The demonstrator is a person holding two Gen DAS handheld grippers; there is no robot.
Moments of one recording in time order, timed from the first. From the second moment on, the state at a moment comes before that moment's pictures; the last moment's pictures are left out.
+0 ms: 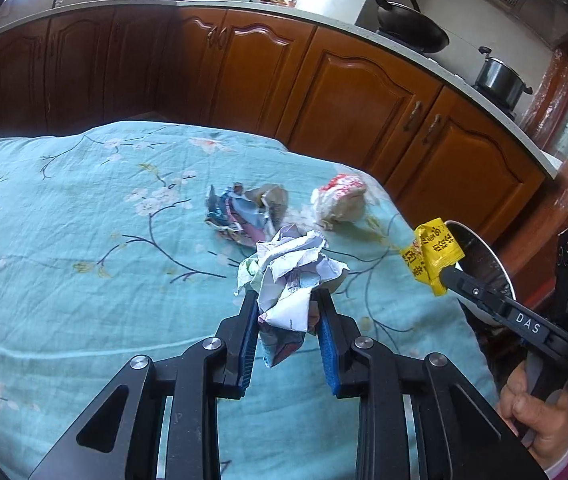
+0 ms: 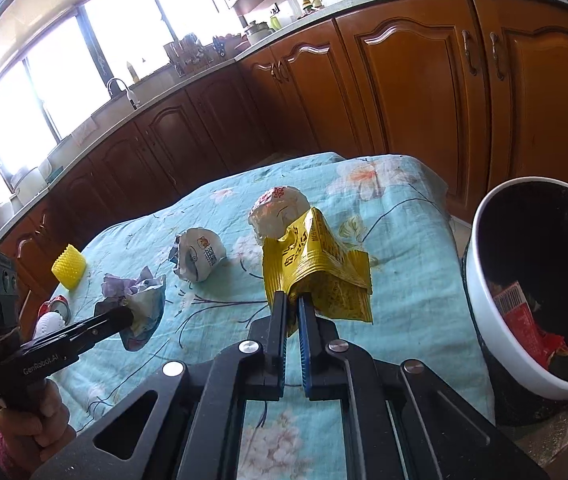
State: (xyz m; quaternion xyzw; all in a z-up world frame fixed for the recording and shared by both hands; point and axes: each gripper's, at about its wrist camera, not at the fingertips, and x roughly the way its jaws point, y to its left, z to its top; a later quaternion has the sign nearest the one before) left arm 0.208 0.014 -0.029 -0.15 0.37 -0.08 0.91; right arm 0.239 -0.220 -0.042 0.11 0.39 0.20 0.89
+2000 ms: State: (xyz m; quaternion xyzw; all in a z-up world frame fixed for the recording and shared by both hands) left arm 0.299 -0.202 -0.015 -0.02 0.39 -0.22 0.89; right arm 0.202 -0.401 -0.028 0.18 0.35 0.06 0.92
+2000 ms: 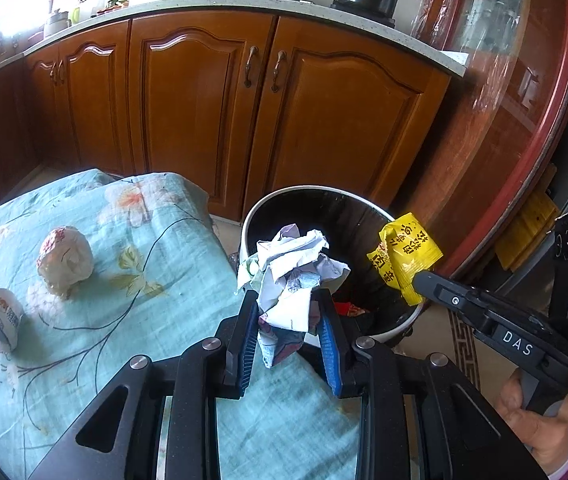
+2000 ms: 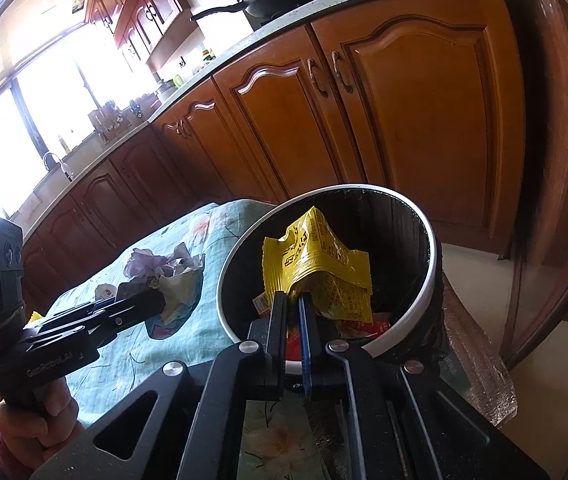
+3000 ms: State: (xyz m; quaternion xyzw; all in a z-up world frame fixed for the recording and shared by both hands) left arm 0.338 -0.242 -0.033 0.00 0.41 -0.23 0.88; right arm 0.241 -0.429 -0.038 0.18 0.38 0.04 0.91
